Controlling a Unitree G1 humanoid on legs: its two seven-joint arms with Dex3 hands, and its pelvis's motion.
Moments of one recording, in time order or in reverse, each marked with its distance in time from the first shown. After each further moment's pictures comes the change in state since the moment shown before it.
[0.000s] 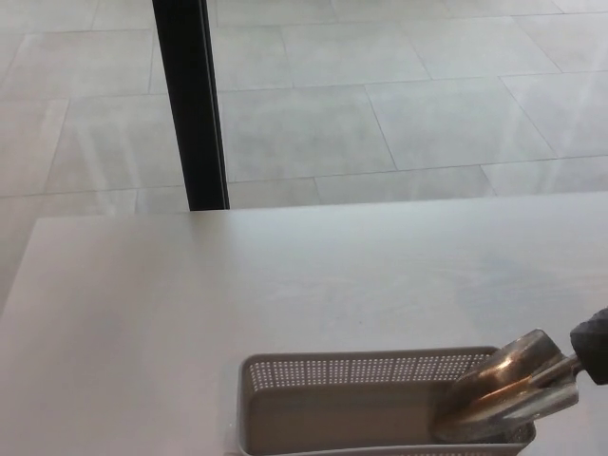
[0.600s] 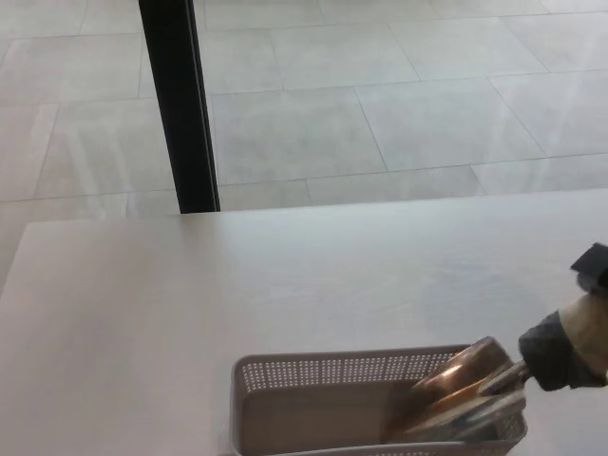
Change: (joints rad) left_arm -0.023 0.000 -0.001 -0.001 0.000 0.000 0.000; right_arm 0.019 0.142 0.056 -0.244 -0.025 0.176 0.250
